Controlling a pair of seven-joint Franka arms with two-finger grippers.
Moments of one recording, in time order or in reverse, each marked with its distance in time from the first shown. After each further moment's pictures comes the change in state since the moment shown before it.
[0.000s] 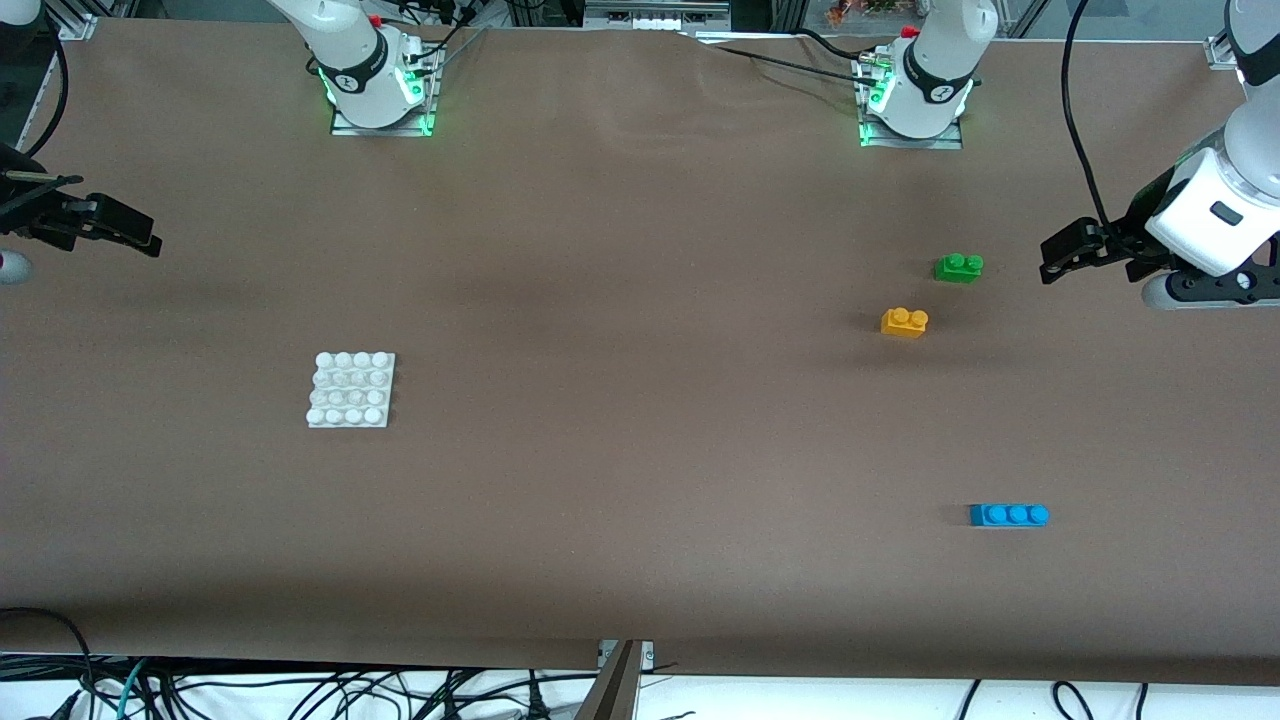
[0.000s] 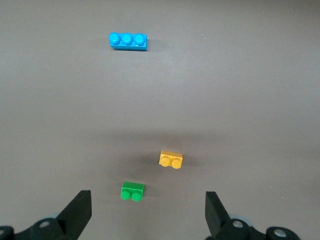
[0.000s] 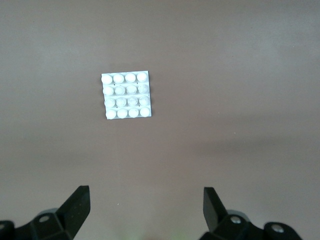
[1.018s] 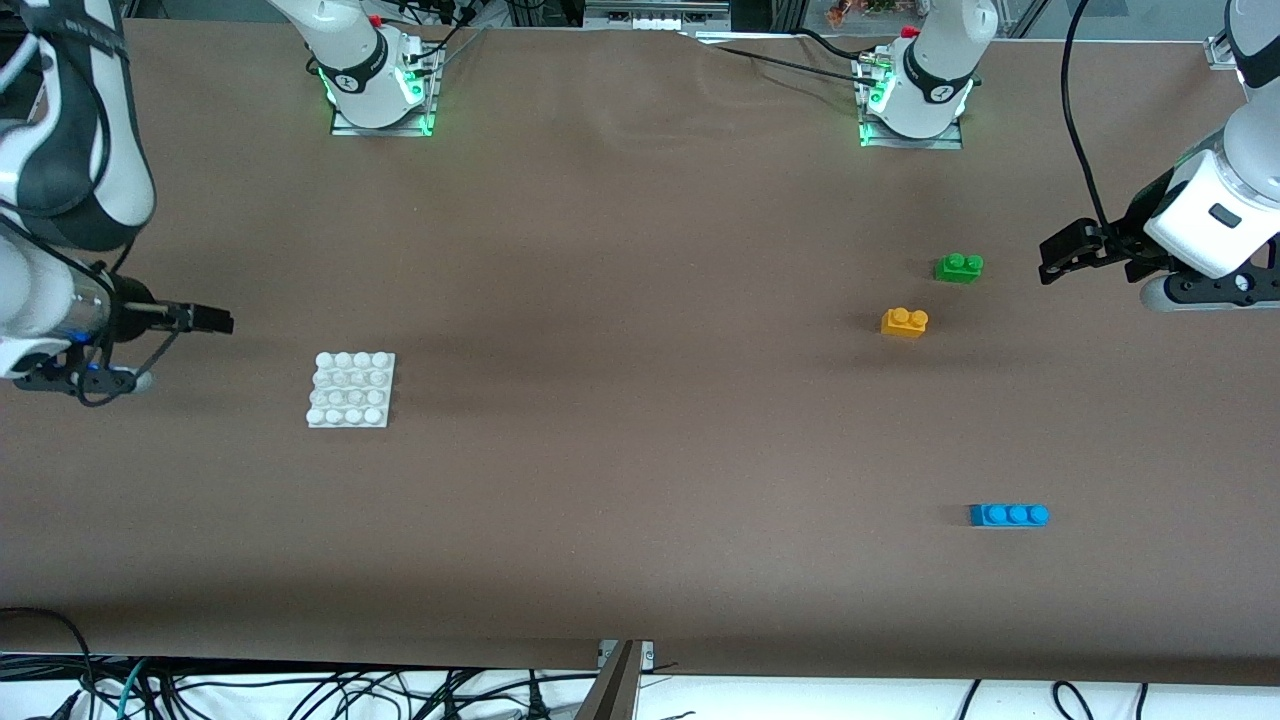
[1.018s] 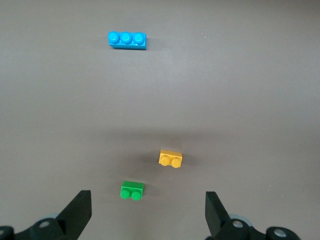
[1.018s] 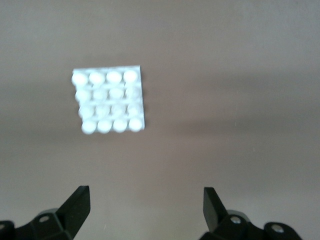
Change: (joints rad) left arm -0.001 0.008 -0.001 0.012 0.000 -0.010 0.000; right arm -0.012 0.276 -0.006 -0.057 0.000 0.214 -0.023
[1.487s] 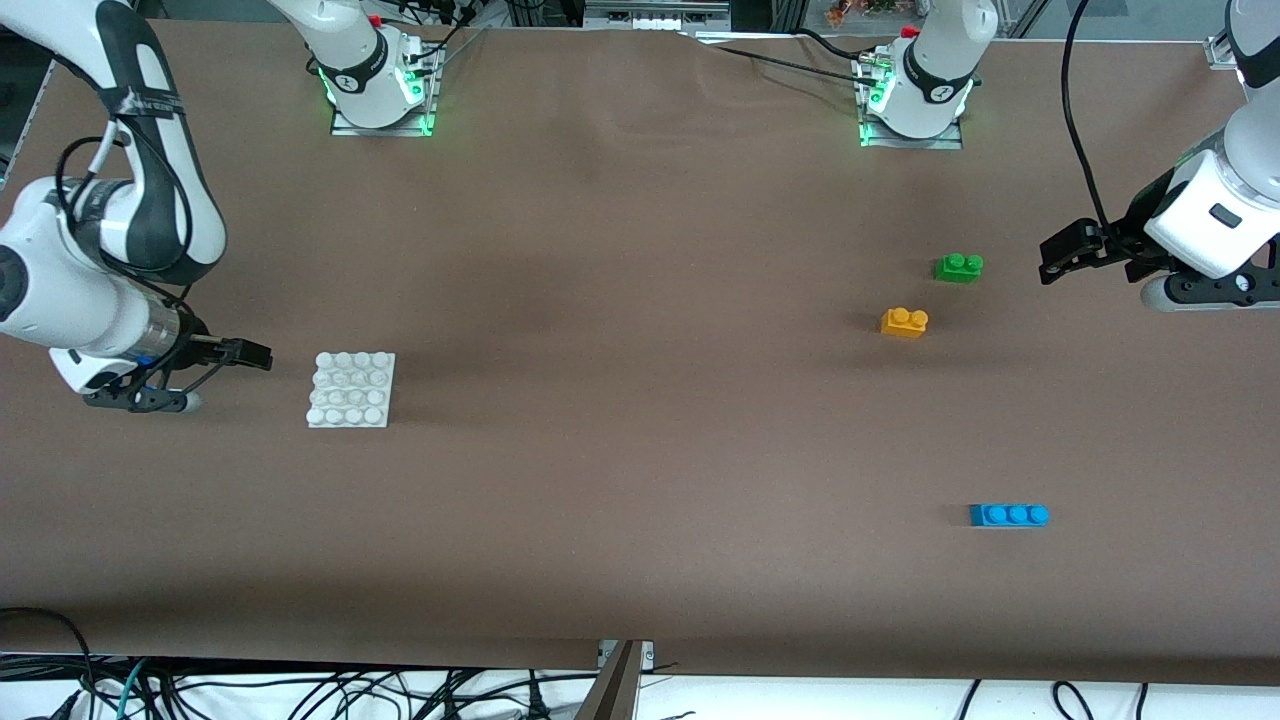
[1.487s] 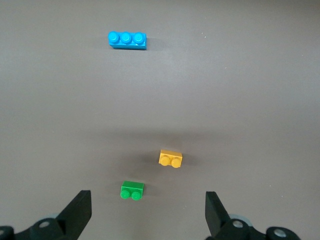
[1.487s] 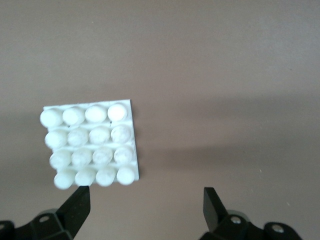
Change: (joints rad) left arm 0.000 0.001 0.000 0.001 0.000 -0.001 0.000; right arm -0.009 0.023 -0.006 -0.265 0.031 0.430 0.000
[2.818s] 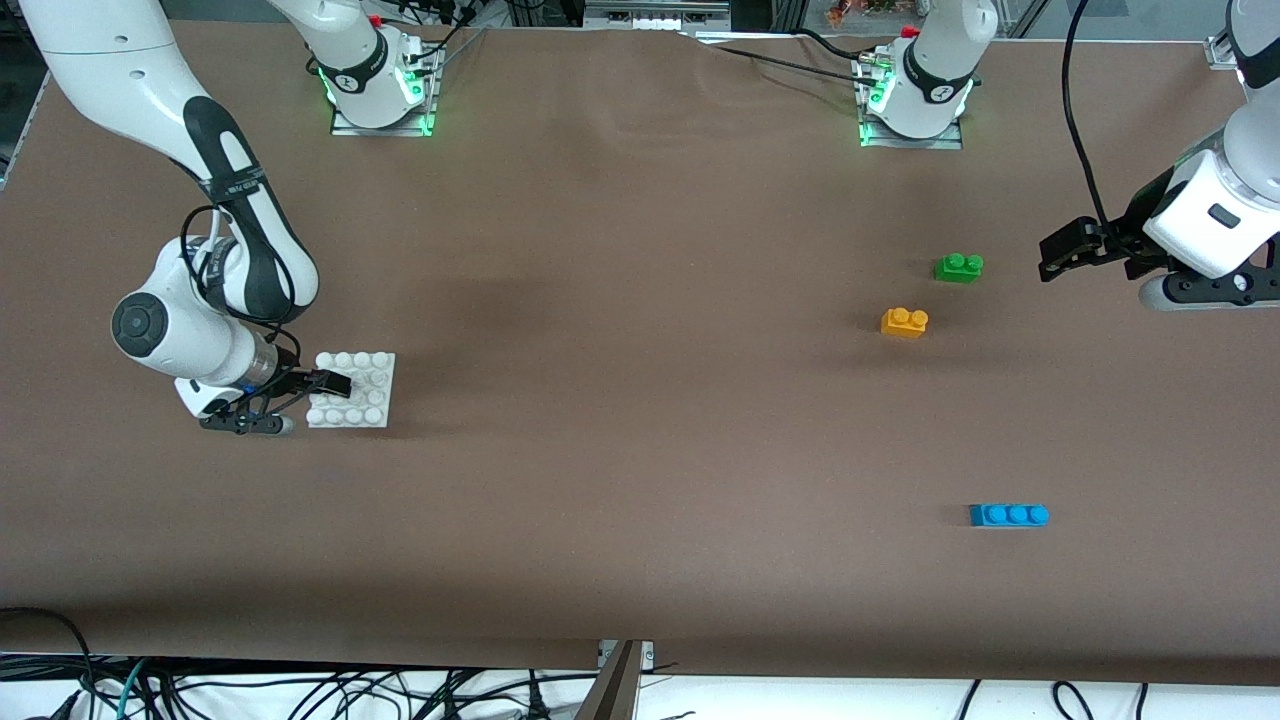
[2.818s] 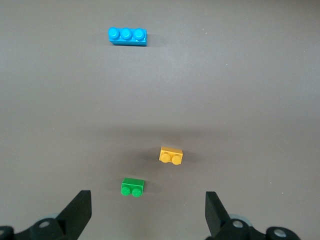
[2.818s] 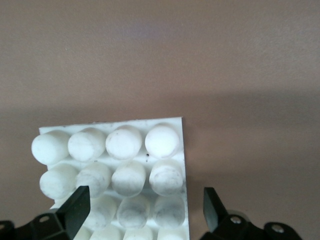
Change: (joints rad) left arm 0.000 0.001 0.000 0.004 0.000 -0.016 0.000; right arm 0.020 0.200 0.060 -0.026 0.105 0.229 -0.008
